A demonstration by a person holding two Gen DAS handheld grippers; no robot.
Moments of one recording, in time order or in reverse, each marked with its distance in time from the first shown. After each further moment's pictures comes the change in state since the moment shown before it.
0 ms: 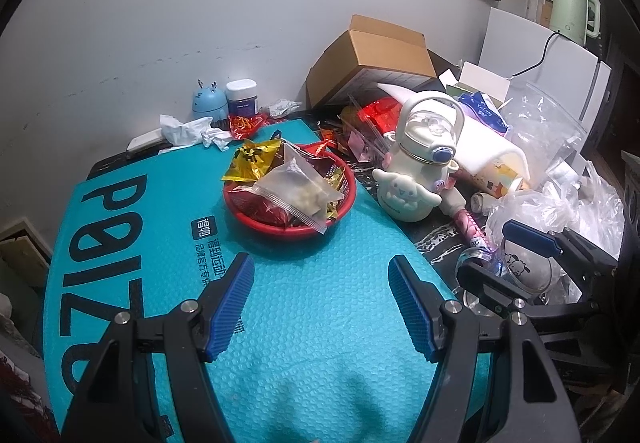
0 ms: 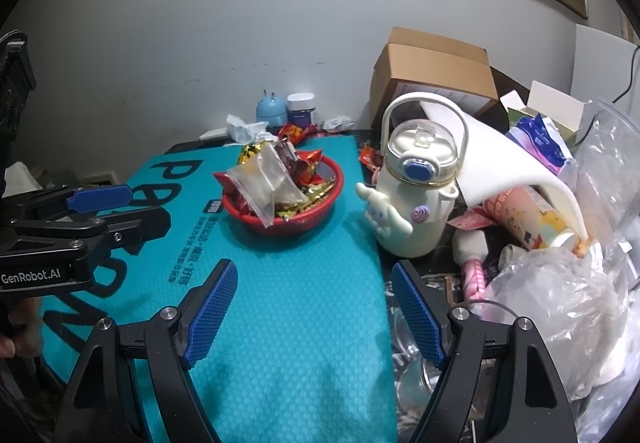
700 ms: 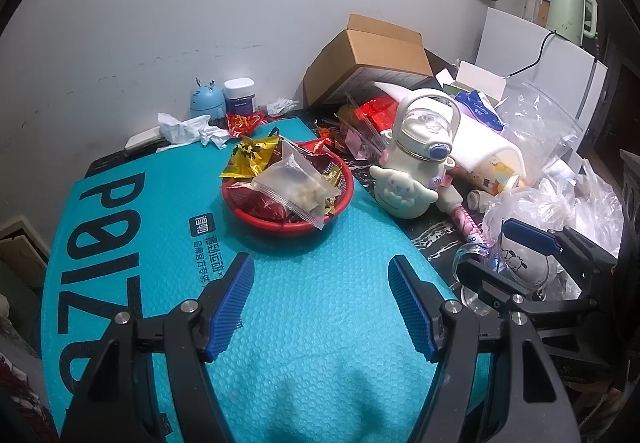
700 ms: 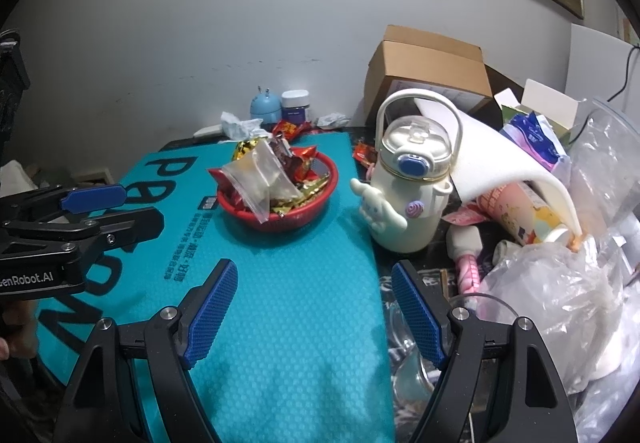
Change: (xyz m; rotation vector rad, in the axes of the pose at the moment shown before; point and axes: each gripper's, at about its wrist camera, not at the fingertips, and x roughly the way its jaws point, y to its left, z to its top) left arm -0.001 0.001 -0.005 -0.003 0.001 -0.014; right arm -0.003 0.001 -0.002 0.002 0.007 -0.023
